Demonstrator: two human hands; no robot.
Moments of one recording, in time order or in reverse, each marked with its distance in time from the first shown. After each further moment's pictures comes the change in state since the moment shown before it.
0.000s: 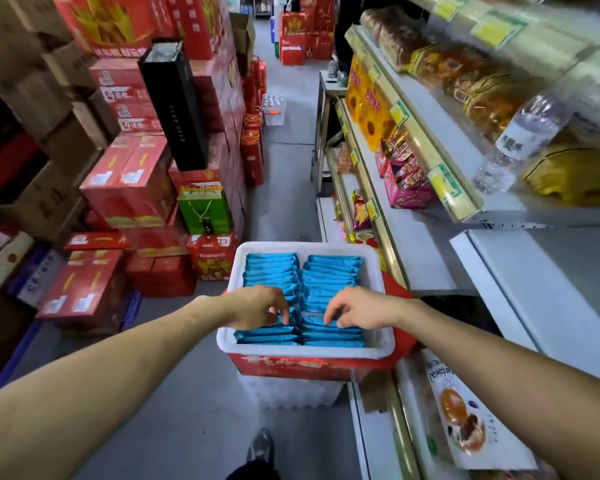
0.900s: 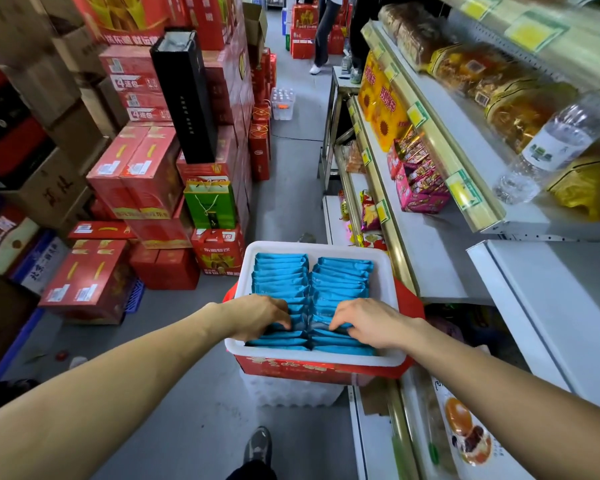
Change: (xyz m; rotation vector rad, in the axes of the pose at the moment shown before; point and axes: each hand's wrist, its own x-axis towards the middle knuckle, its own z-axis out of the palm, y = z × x) left_hand 0.001 -0.027 0.024 0.216 0.008 0.181; right_hand 0.011 0.009 0.024 -0.415 0.103 -0.118
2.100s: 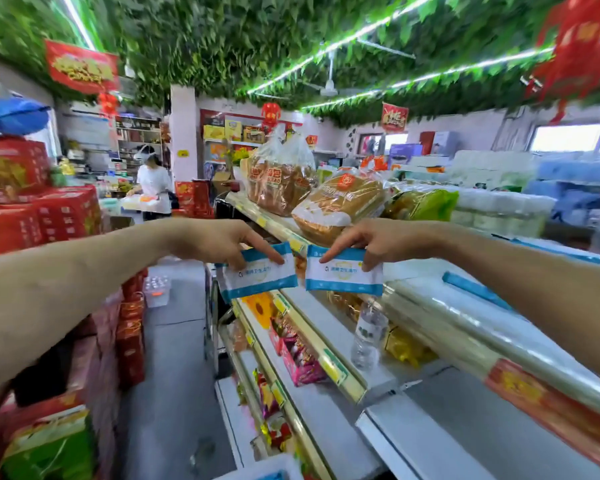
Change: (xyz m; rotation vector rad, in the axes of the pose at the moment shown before) left_hand 0.023 0.081 -0.494 -0.216 0.281 0.154; right_hand -0.212 0.002 -0.448 0.229 0.436 0.426
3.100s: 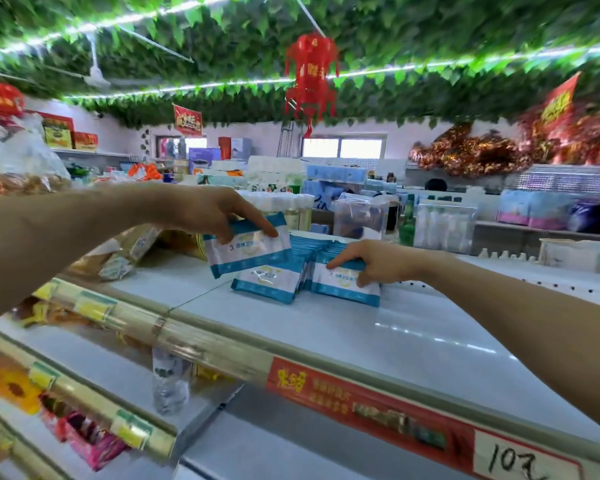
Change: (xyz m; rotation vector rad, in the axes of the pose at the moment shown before) left_hand 0.182 0.268 0.044 0.106 -0.206 0.592; right_hand -0.271 0.181 -0.026 -0.157 0.366 0.656
